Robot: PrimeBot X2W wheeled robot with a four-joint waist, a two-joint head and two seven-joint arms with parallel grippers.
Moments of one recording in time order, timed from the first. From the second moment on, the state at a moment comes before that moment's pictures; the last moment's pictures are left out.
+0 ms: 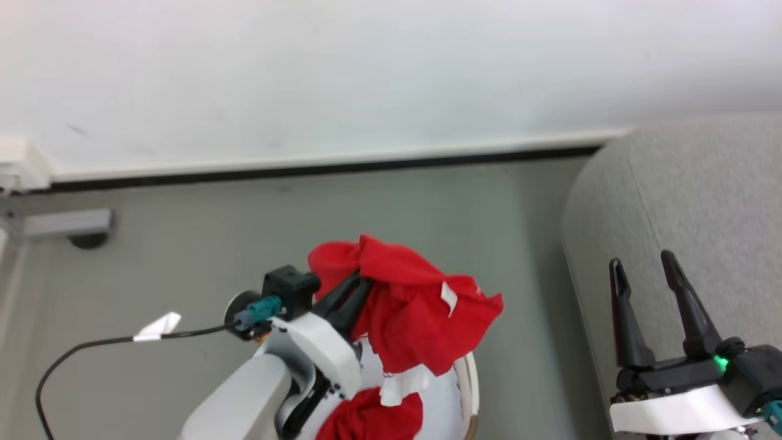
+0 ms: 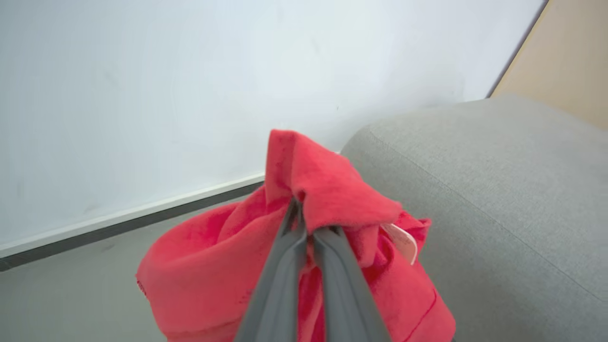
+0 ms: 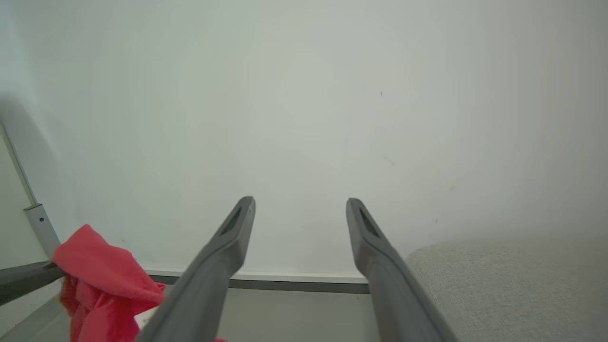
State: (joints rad) left arm -0.60 0.21 -0.75 0.59 -0.56 -0.13 -0.26; right arm -0.14 -0.05 0.09 0.03 0.23 0.13 -0.26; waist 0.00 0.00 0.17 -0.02
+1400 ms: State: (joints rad) left arm -0.59 0.09 -0.72 0.37 -0.52 -0.13 -0.26; right arm -0.22 -0.05 0.53 0.34 0.34 0.13 -0.26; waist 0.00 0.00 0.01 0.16
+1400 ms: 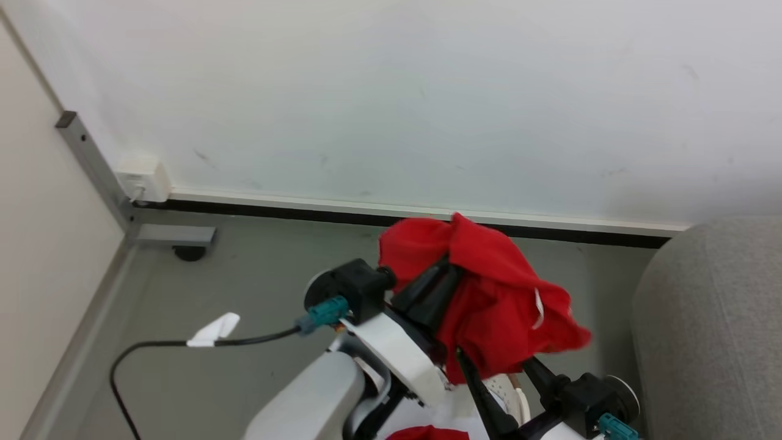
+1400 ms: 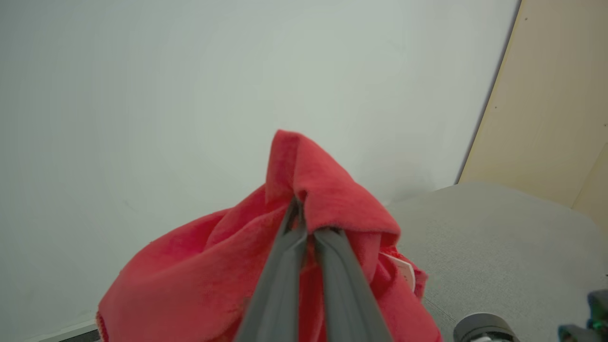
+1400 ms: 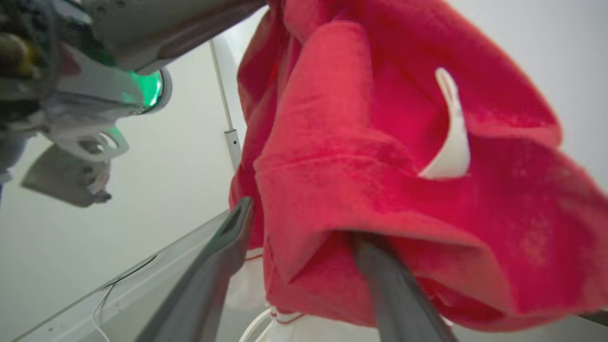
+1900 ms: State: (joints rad) left arm -0.55 0.11 -0.86 0.32 -0.59 -0.13 -0.26; right arm -0.23 -0.05 0.50 0.36 0.36 0.13 -0.26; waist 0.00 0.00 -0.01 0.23
